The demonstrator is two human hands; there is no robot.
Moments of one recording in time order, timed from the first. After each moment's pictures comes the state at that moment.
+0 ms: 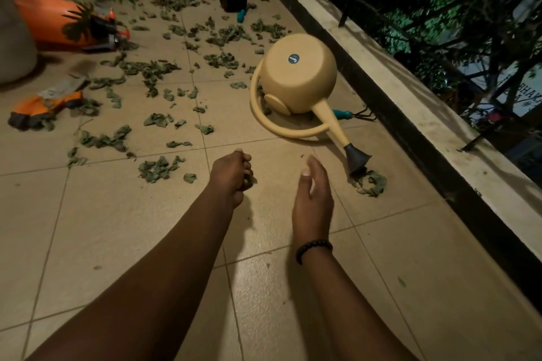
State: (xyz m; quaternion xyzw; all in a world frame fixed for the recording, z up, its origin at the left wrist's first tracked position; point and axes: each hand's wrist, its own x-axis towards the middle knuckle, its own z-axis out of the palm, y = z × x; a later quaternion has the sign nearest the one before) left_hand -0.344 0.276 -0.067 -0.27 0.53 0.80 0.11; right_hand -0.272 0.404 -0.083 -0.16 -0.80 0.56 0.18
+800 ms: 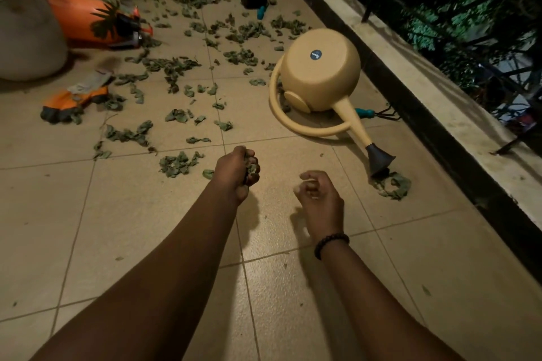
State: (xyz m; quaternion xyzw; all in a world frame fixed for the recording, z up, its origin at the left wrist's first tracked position) left_hand -0.351 0.247 -0.076 -0.26 0.46 0.84 0.12; right_hand -0.278 0.404 -0.093 -0.12 -0.79 0.60 0.09
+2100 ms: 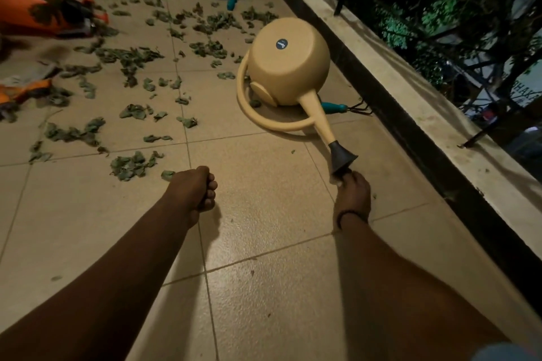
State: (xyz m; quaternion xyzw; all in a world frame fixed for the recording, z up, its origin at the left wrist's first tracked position) left_hand -0.334 0.245 -0.100 -0.29 0.61 0.72 0.16; right_hand -0.352 0.566 -0.193 -0.23 -0.96 0.11 0.10
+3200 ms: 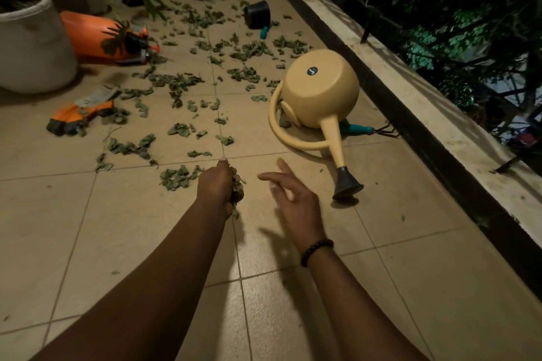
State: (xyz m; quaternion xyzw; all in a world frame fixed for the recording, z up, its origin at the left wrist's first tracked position) left_hand -0.349 0.228 -0.081 -0.32 0.52 0.79 0.04; right_hand -0.288 0.372 -0.066 0.03 -0.78 0.62 0.04
